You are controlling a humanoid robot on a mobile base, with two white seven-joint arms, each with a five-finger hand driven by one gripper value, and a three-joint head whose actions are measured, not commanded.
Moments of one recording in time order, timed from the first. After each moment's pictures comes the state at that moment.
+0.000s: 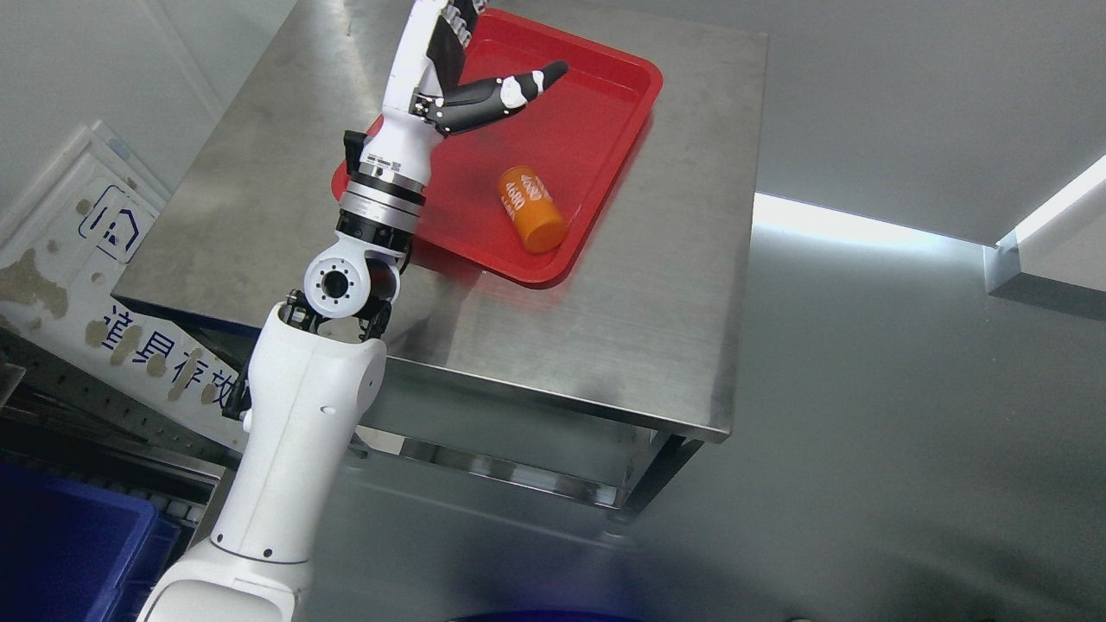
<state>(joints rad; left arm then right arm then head) -0.53 0.00 -0.20 -1.47 0.14 -0.29 -0.10 0.00 0.00 0.00 0.00 0.00 0.04 0.03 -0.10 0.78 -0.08</state>
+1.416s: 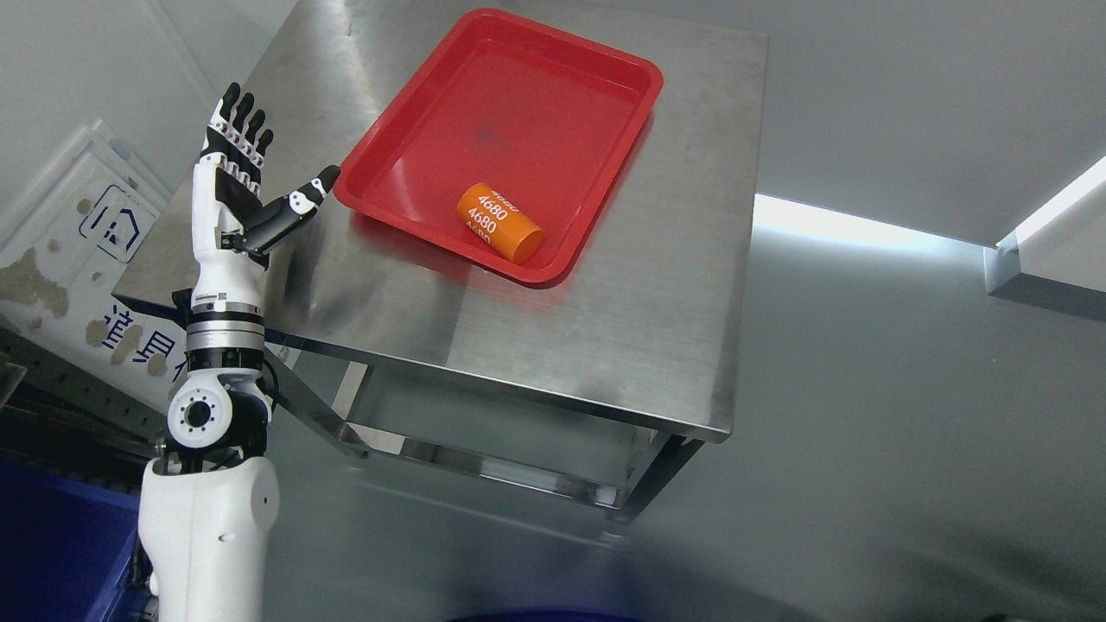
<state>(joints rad) -0.16 0.00 0.16 -1.62 0.15 -0.15 -0.04 0.00 0.00 0.00 0.00 0.00 0.04 0.03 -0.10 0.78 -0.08</state>
